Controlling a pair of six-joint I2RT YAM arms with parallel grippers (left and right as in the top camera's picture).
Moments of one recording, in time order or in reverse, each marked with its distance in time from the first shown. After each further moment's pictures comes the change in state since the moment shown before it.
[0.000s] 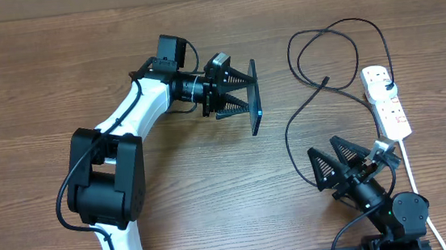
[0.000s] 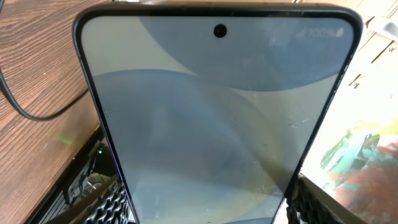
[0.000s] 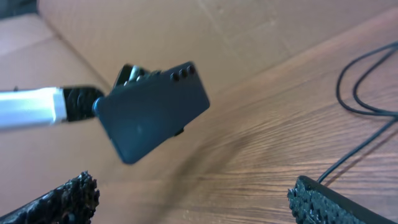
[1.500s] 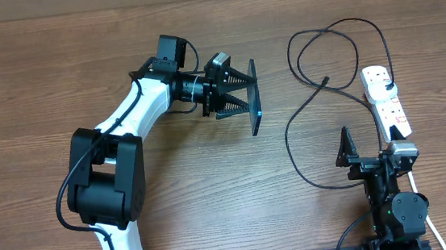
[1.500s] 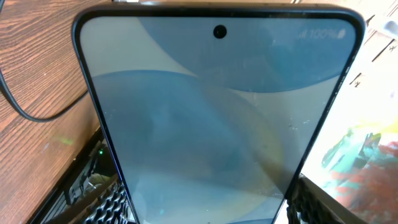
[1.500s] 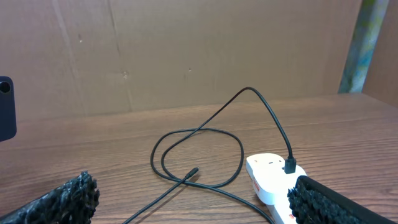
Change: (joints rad) left arm 0.000 0.000 0.000 0.000 0.000 0.007; right arm 0.003 0.000 0.000 -0.018 0.587 -0.602
